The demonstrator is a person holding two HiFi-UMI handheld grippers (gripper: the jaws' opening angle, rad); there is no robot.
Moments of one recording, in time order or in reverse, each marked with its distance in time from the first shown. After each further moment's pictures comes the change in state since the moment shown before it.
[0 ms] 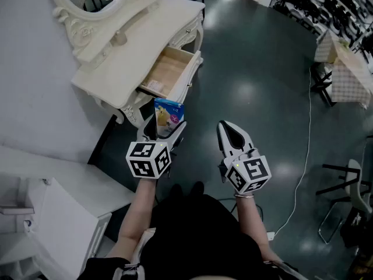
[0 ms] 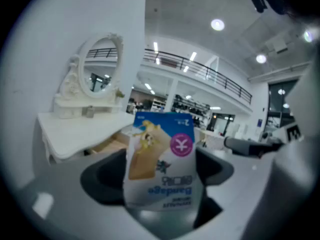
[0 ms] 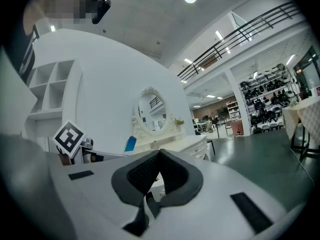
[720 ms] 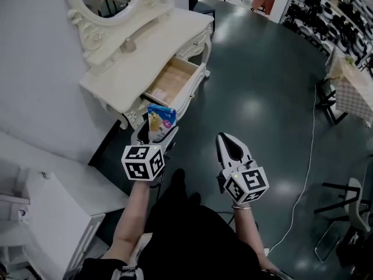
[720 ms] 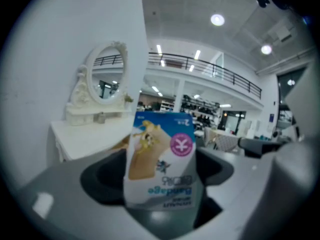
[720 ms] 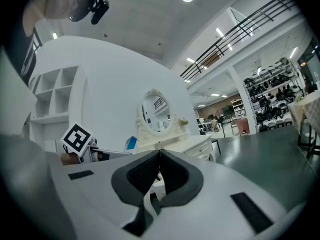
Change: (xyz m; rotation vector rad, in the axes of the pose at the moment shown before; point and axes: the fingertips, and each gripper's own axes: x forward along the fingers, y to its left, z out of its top) left arm -0.011 0.012 0.003 0.026 -0.004 0.119; right arm -0.019 -0.005 -0.001 0.026 0.002 0.051
